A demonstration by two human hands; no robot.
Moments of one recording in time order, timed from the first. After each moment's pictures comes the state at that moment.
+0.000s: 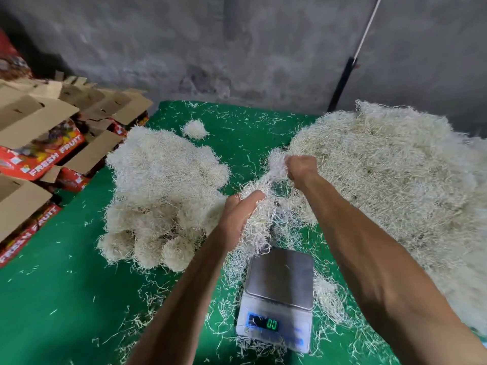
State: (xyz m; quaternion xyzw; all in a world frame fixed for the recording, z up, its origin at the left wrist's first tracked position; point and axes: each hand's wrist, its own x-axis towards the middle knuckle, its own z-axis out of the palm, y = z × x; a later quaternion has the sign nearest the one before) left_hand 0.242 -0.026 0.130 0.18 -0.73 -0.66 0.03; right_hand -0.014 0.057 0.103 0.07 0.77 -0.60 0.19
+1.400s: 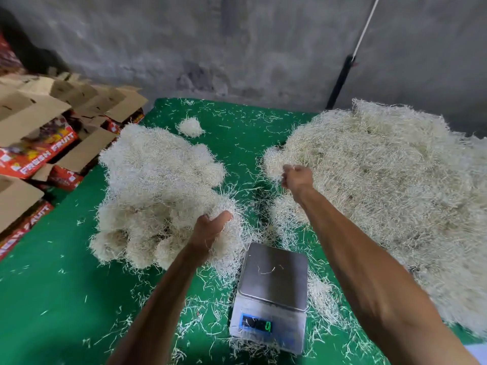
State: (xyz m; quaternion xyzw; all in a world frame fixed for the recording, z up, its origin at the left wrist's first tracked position) left_hand 0.216 -0.080 0.029 0.31 -0.68 -0.66 0.06; right_hand -0.017 0.072 0.066 0.05 0.76 -0.62 0.17
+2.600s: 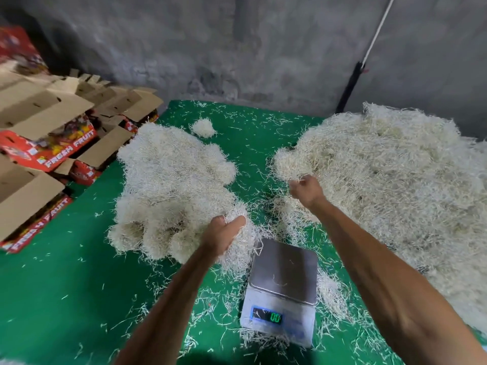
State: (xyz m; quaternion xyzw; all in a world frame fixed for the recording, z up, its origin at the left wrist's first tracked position) left_hand 0.236 -0.078 0.014 0.34 -0.75 -0.57 0.02; right_hand 0.025 0.091 0.056 -0.07 0.85 -0.49 0.19
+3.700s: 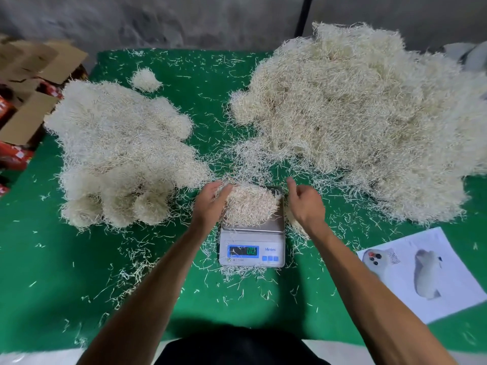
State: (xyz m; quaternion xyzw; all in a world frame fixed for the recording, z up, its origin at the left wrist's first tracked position) left_hand 0.251 -0.014 -0.045 0.22 -0.78 -0.58 0.04; right_hand 0.156 0.230 -0.047 0.00 0.92 -0.39 0.06
